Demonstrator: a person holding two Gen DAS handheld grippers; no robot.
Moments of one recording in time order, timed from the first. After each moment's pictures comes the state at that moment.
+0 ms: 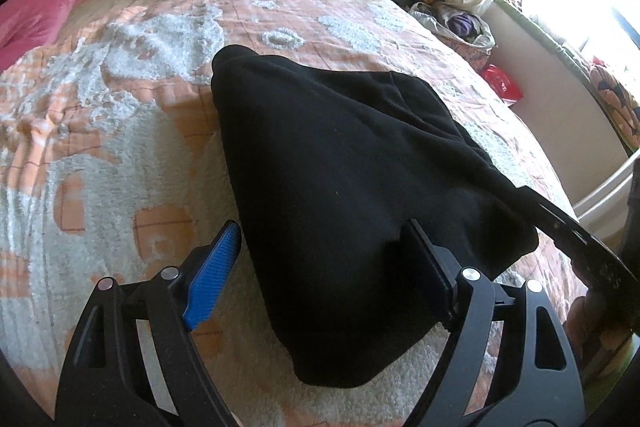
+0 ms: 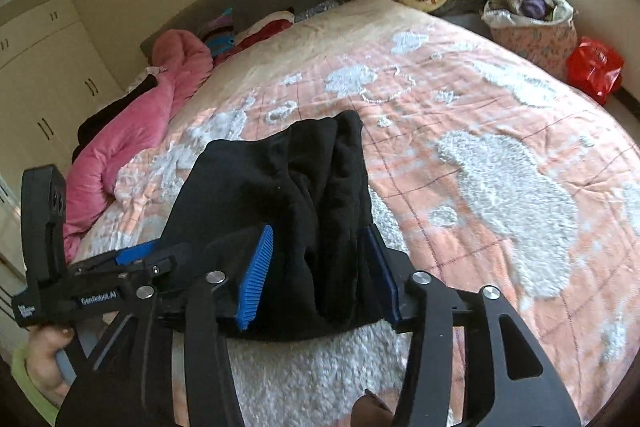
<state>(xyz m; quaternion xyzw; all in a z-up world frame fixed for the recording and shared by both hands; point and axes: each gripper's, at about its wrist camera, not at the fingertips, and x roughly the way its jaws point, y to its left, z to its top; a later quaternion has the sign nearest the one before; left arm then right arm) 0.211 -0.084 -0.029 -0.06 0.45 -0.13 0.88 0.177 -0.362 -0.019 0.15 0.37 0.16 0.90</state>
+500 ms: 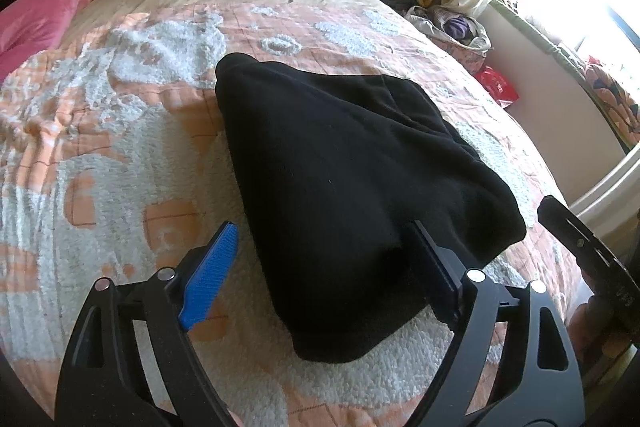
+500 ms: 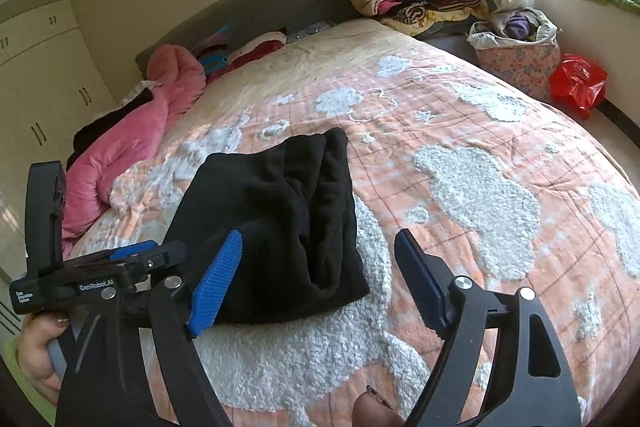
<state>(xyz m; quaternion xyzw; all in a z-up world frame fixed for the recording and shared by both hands) 0.196 -0.082 -0.019 -0.05 0.45 -0.13 0.88 0.145 -0.373 -0.006 0.14 0.34 0.13 0.92</state>
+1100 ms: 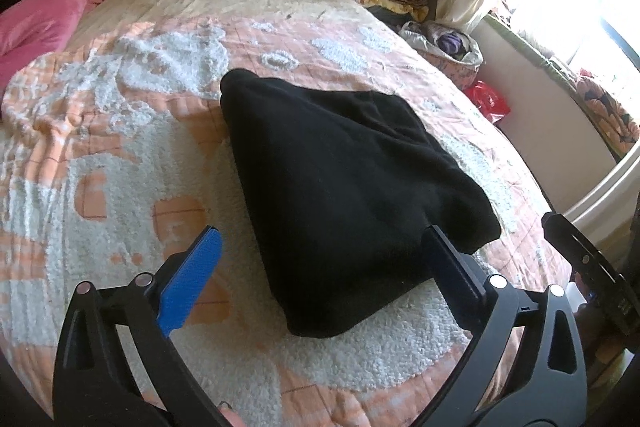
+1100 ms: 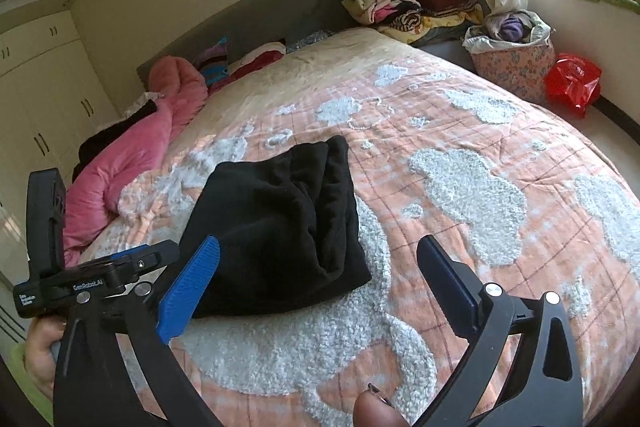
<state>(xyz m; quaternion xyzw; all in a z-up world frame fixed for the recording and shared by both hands) 0.175 -0.077 -0.001 -0.07 0.42 -0.14 0.90 0.120 -0.377 0.008 0.15 0.32 0.13 0.93</state>
